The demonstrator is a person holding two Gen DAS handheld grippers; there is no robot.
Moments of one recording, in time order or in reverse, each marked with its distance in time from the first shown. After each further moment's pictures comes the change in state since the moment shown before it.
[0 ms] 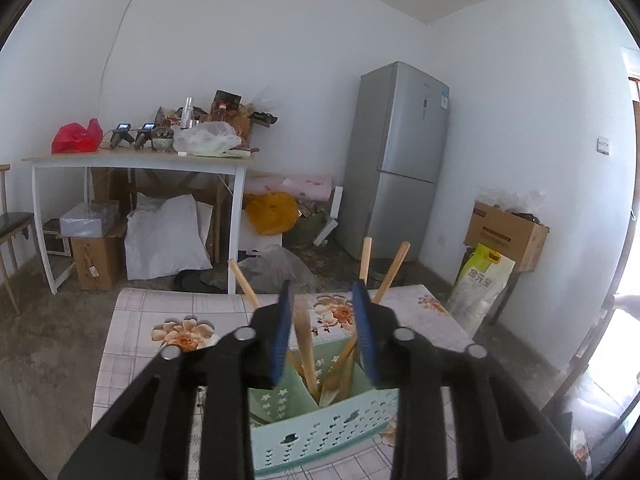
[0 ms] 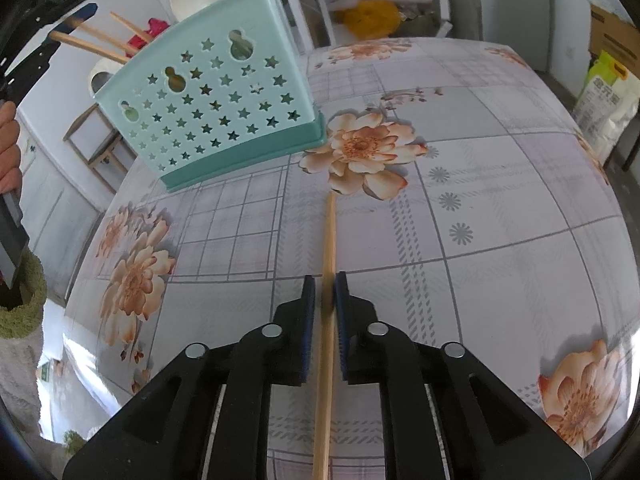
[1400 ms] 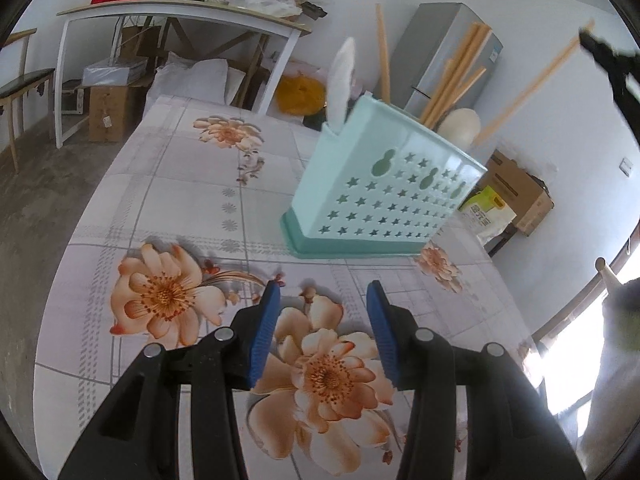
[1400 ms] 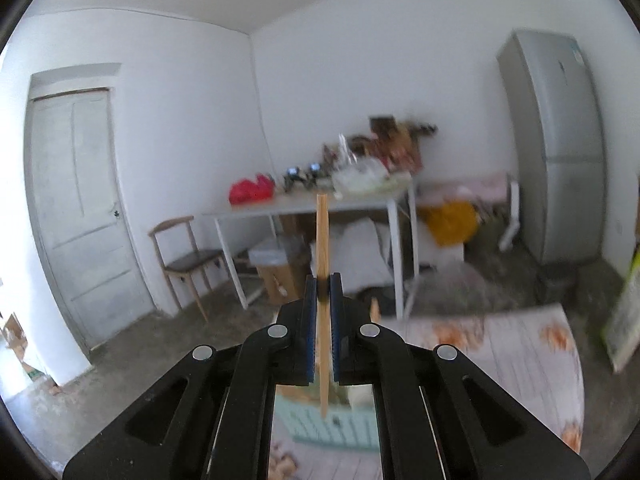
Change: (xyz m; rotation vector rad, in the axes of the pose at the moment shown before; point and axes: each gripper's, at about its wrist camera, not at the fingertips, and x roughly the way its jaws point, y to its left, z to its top) left arm -0.040 0.066 -0.159 -0.268 0.368 -0.017; right arm -0.191 0.099 0.179 -0.261 -0.665 0.235
